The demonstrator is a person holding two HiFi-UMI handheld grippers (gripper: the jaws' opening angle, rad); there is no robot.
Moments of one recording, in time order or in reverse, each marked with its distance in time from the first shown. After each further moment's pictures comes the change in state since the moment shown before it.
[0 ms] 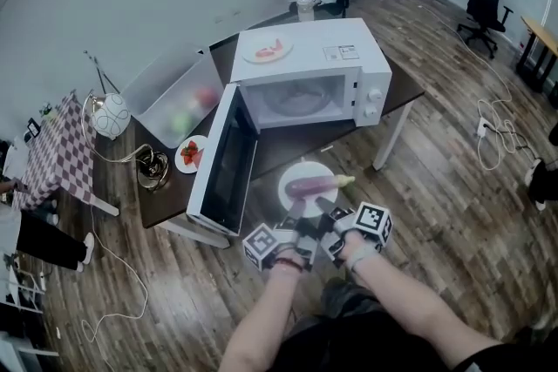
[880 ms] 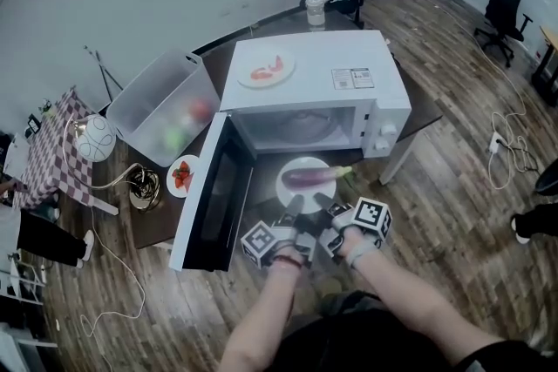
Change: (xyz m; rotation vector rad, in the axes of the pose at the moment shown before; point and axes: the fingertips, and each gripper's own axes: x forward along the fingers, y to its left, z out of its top) left arm 0.115 -0.002 0.052 -0.016 -0.074 -0.001; right arm 0.091 0.013 0.092 -0.024 0.078 -0.011
